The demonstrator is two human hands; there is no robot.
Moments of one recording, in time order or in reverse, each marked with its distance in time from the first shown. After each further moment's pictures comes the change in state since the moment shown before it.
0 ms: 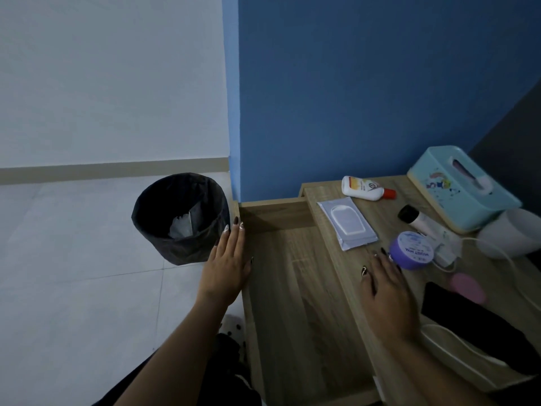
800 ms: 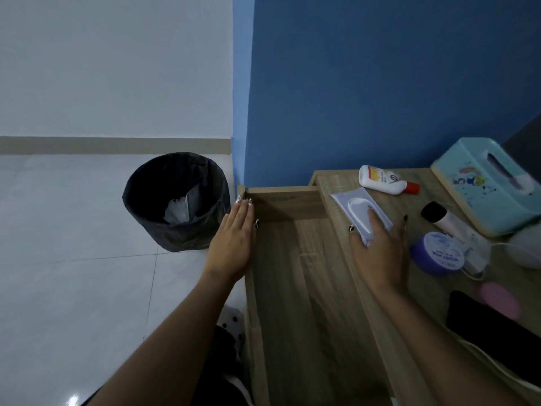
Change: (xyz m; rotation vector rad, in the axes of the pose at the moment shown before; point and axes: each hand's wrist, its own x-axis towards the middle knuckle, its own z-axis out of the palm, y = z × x) left_hand 0.040 0.008 -0.005 -0.170 0.107 0.000; right_hand 0.079 -0.045 0.026 -0.021 -0.011 0.127
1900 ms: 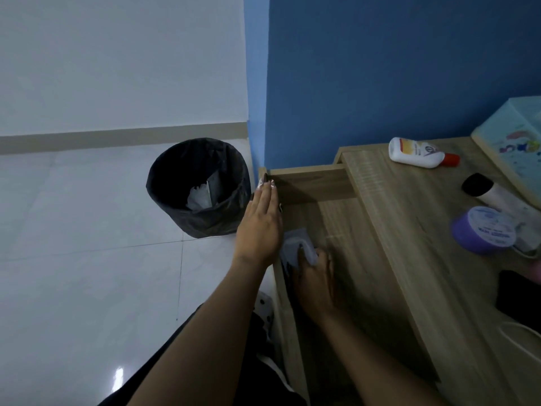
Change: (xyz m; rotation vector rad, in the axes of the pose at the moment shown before) left_hand -0.004 0.007 0.001 -0.066 0.033 0.000; right_hand -0.111 -0.074 0.094 0.204 -0.492 -0.096
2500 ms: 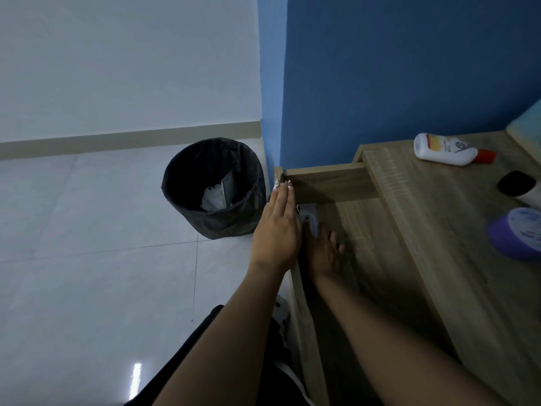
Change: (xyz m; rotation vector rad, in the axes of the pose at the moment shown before) left_hand 0.000 -0.006 0.008 -0.038 -0.005 0.000; right_hand 0.068 -0.030 0.016 -0.307 -0.055 0.066
